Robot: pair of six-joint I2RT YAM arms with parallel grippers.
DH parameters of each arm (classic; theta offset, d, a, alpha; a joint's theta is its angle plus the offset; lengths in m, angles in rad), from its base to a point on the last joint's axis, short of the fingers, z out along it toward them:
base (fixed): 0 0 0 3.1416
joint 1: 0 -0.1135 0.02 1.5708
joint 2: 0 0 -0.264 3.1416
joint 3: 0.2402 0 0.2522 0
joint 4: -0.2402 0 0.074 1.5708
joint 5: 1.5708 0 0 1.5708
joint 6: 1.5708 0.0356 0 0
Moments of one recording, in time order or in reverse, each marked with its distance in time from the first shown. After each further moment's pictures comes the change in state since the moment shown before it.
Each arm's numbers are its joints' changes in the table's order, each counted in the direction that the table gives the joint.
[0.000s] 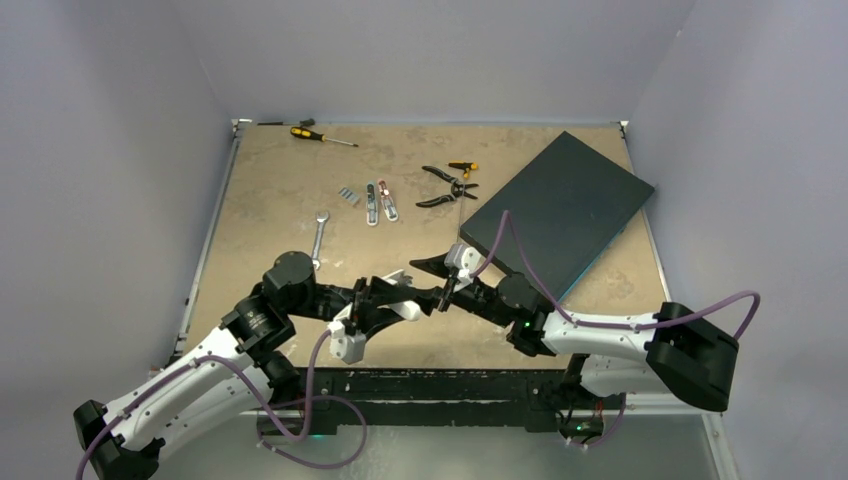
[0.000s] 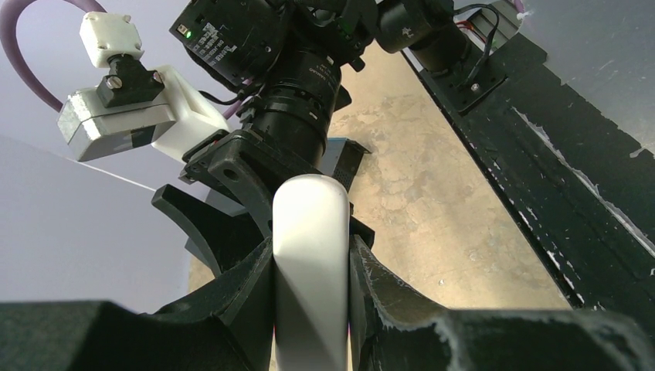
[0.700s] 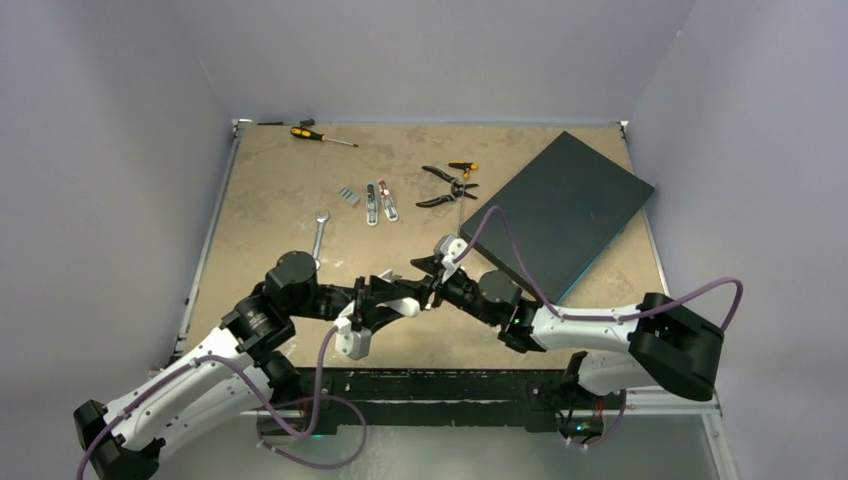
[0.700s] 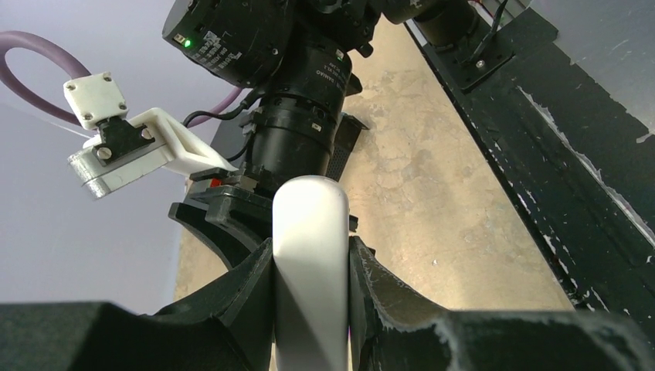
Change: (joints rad) left arm -0.002 0.001 0.000 -0.046 -0.060 -0.002; right arm -0.003 0.097 0.050 -0.085 0.152 0.090
